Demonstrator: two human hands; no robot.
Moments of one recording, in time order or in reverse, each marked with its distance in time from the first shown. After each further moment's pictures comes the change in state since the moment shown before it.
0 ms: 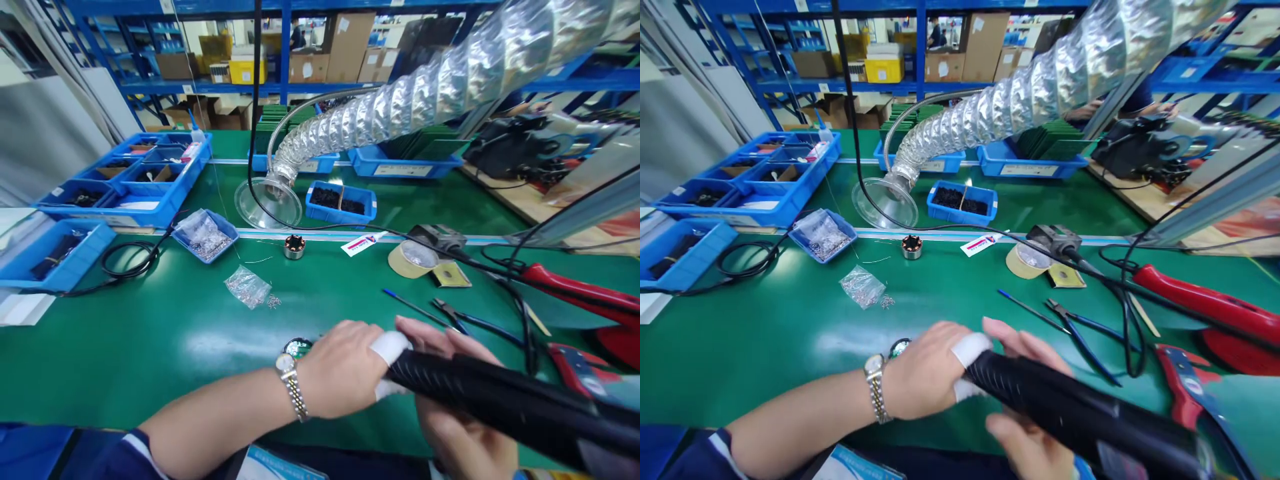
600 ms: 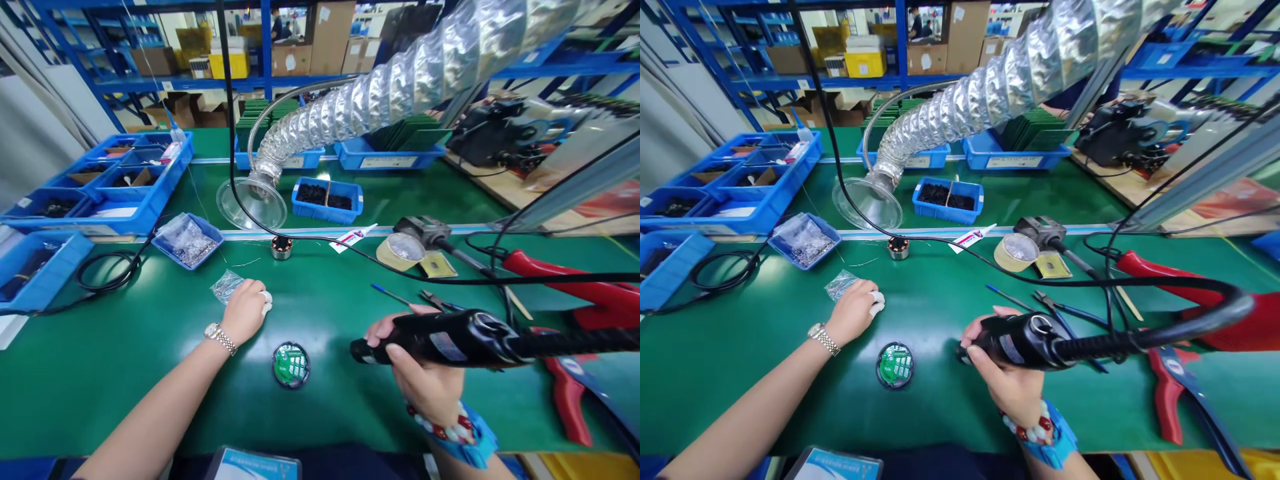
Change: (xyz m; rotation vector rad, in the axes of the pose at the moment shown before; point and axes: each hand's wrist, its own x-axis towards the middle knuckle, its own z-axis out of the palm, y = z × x) left_hand -0.051 -0.136 -0.005 0.353 -0.039 -0.418; right_hand 0.024 0.036 0.014 0.708 0.132 0.183
